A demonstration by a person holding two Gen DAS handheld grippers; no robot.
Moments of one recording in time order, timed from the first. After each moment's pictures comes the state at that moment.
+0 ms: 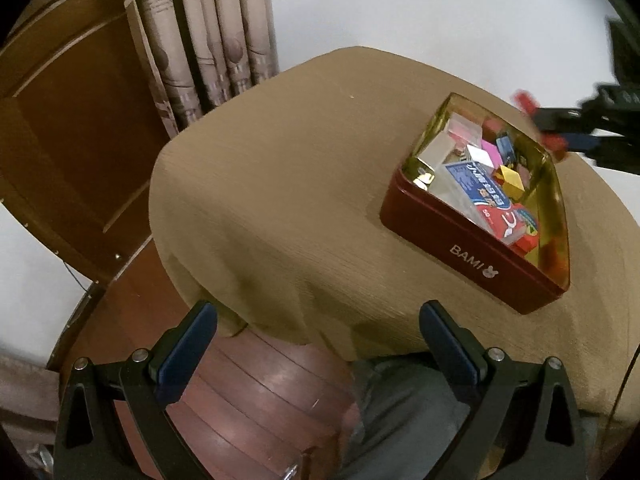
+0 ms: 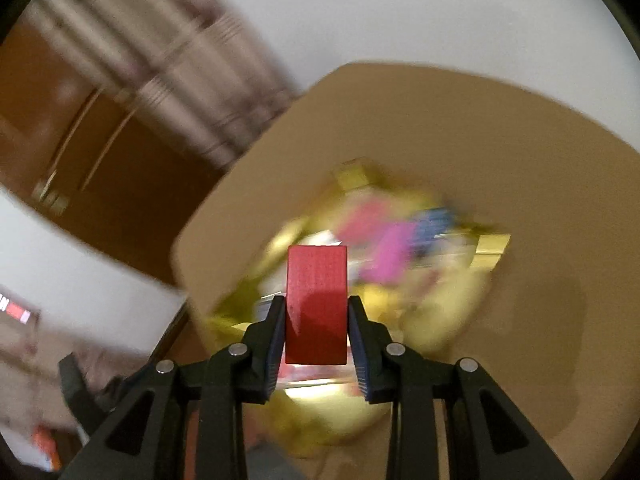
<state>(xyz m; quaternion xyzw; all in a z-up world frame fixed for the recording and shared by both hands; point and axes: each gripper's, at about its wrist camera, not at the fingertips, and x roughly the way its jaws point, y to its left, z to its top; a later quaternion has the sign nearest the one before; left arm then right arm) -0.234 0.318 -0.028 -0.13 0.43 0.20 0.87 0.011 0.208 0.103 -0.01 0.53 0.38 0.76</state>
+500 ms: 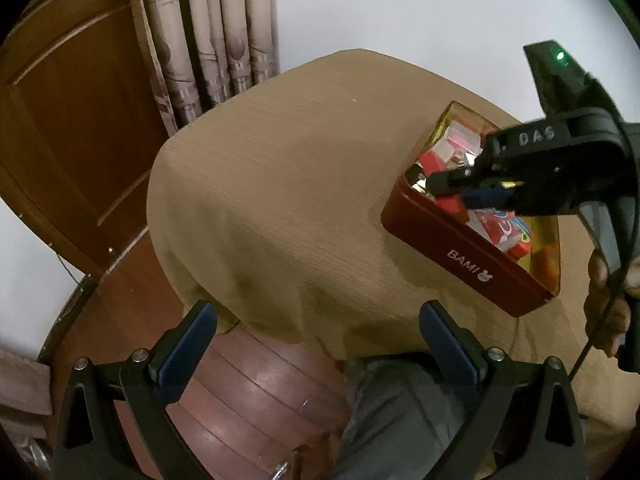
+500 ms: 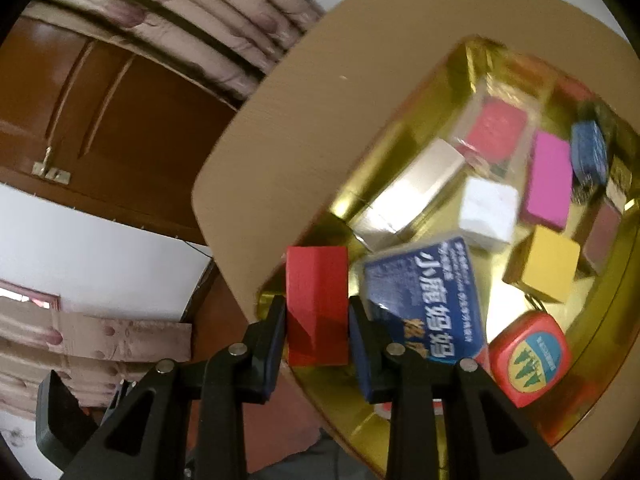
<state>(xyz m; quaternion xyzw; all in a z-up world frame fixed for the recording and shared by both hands) -0.239 0.321 -0.023 -0.15 0.42 0.19 0.87 -0.029 0.270 0.014 0.00 0.63 0.38 0.68</state>
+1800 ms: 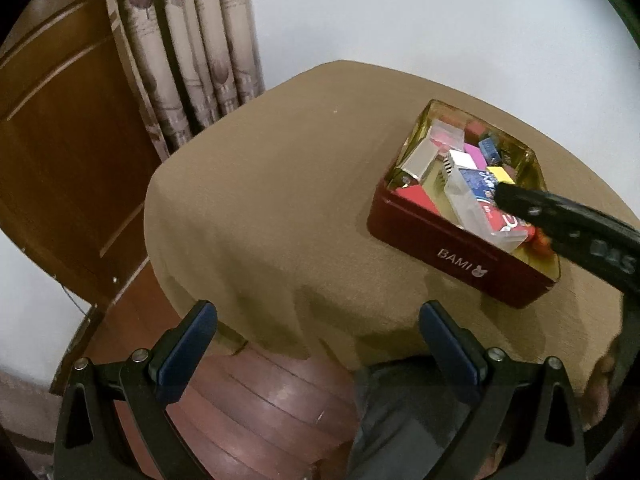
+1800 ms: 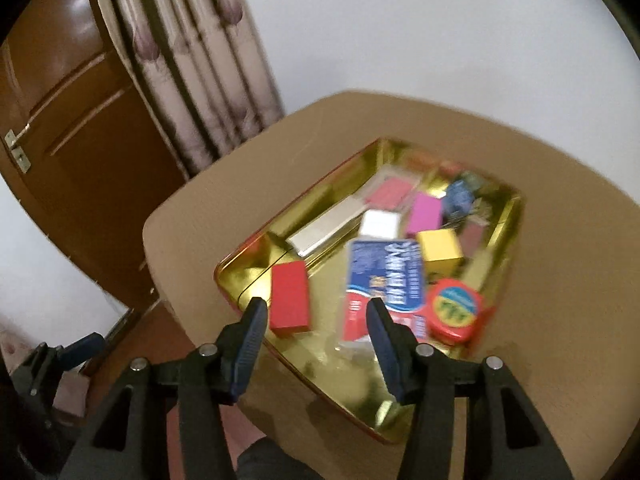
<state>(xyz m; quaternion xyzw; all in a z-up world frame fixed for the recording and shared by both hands) -0.237 0.305 -0.022 -0.10 0.40 0.17 0.89 -0.144 0.176 0.065 -0.07 0.40 0.29 0.87</state>
